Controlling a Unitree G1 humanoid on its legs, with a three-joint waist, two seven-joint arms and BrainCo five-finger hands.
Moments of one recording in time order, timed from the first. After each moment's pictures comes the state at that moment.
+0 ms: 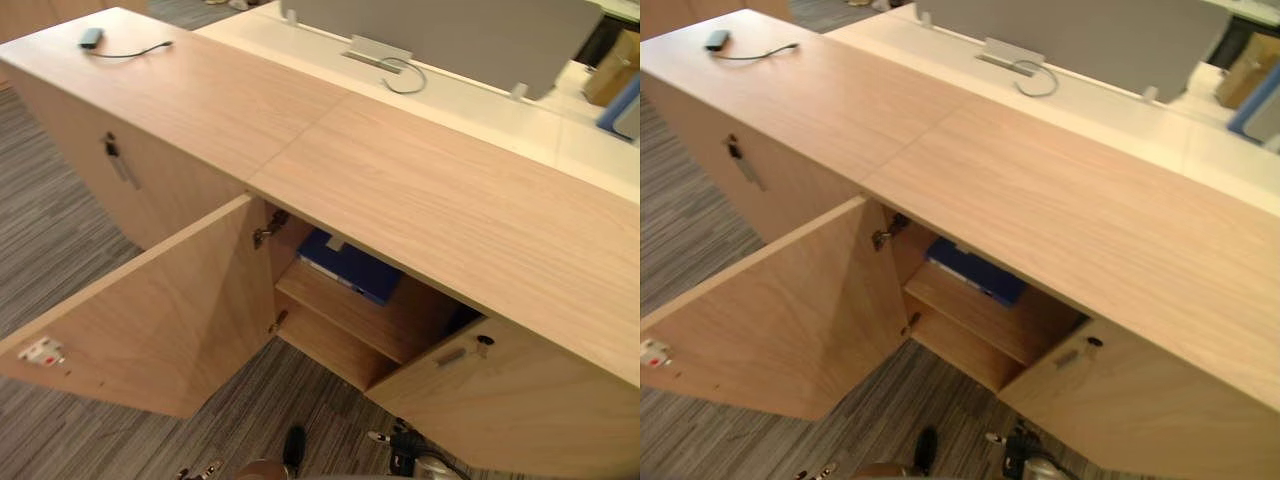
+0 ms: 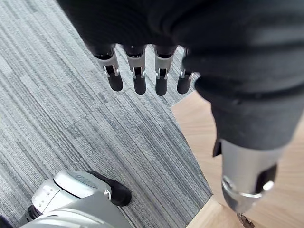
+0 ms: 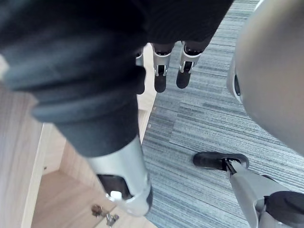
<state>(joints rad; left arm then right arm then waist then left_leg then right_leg) 0.21 0.11 0.27 1.02 -0.12 -0.07 0.12 -0.01 0.06 -0.21 1.07 0.02 0.02 -0.04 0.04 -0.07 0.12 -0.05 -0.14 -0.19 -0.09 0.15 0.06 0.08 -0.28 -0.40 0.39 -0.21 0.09</state>
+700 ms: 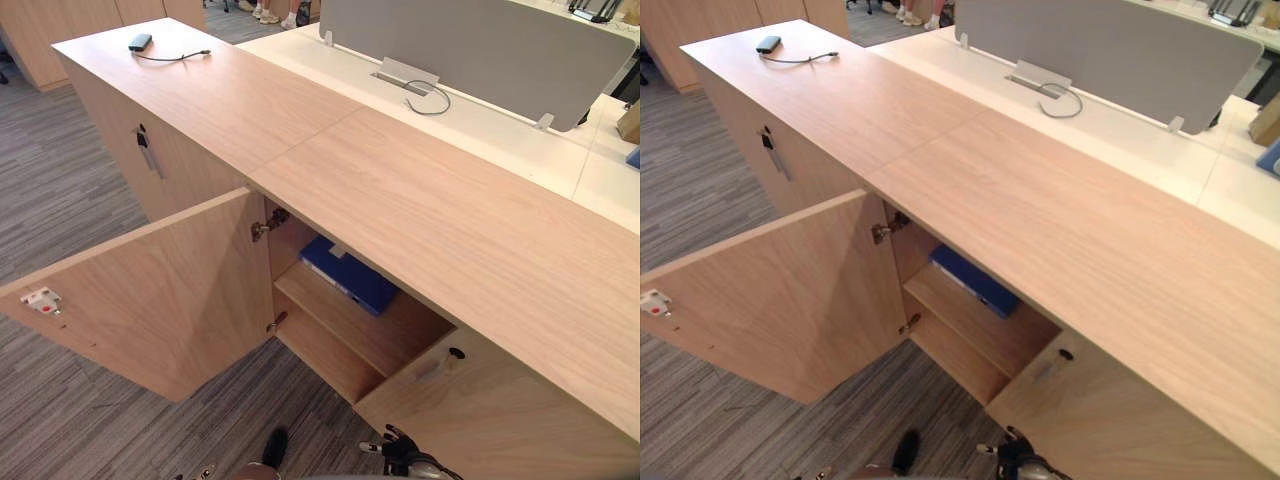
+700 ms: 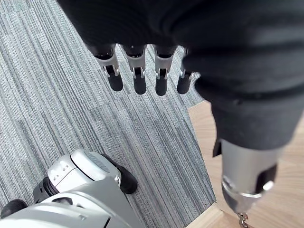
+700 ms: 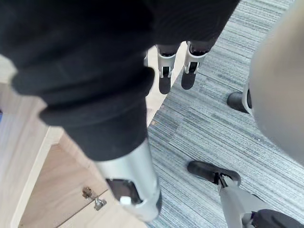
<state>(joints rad) 0.20 0.12 0.30 1.05 -0.13 -0.07 0.13 0.00 0.05 -0.09 1.09 0.02 0.02 -0.02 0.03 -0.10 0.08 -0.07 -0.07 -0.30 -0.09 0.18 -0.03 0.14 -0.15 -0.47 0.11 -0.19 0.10</state>
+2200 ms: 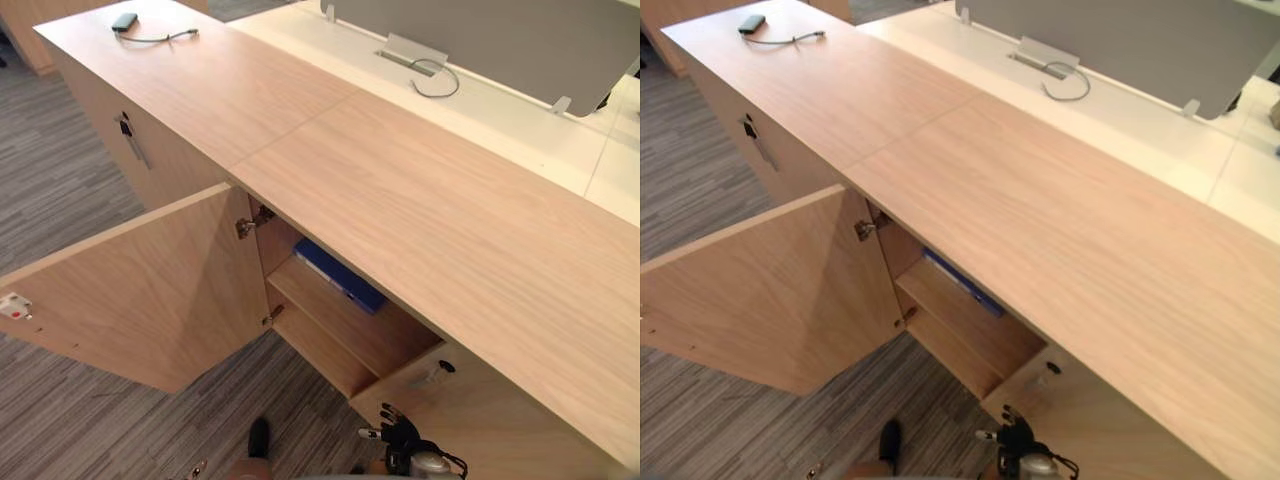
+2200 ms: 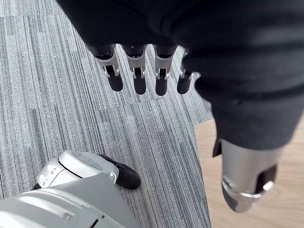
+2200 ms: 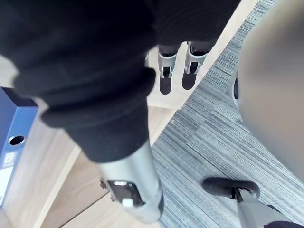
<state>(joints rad) 0.20 0.08 0.45 1.03 -0.16 -0.07 0.17 0.08 0.03 -0.06 0.86 -0.02 0.05 0.02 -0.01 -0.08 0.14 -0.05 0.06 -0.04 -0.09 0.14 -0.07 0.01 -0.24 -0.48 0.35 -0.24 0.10</state>
